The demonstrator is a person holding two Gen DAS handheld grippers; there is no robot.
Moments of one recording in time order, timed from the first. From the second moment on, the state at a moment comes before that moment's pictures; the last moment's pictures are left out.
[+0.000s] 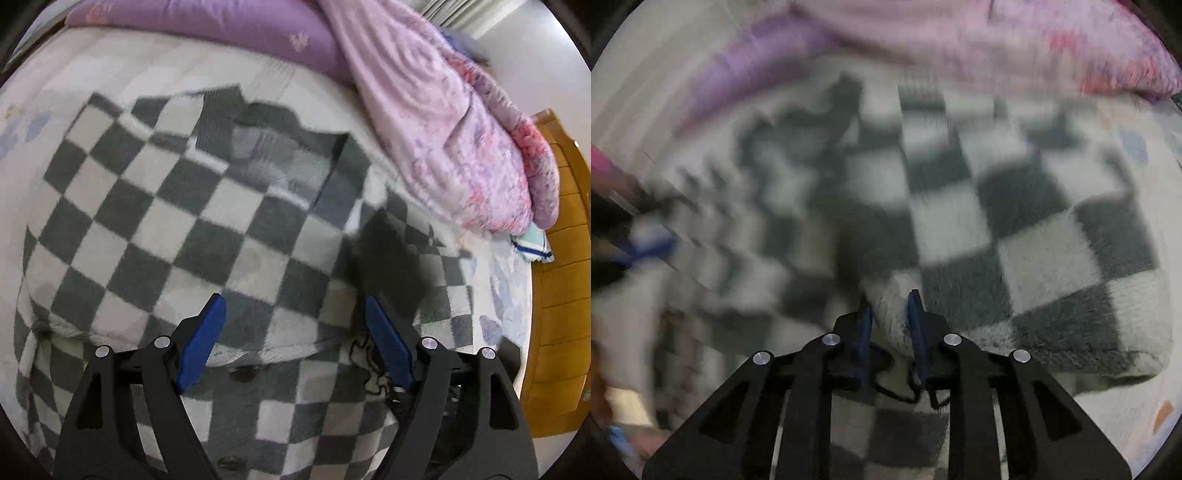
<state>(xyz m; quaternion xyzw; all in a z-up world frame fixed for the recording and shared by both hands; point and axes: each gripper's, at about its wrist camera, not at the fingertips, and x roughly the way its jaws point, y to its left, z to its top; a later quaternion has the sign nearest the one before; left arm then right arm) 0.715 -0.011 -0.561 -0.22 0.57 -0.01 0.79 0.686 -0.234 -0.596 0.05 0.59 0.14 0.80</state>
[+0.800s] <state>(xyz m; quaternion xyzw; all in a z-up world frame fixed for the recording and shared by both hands) 0.722 -0.014 -0.572 -0.24 0.55 -0.05 0.80 0.648 -0.272 -0.540 0.10 0.55 0.12 0.82</state>
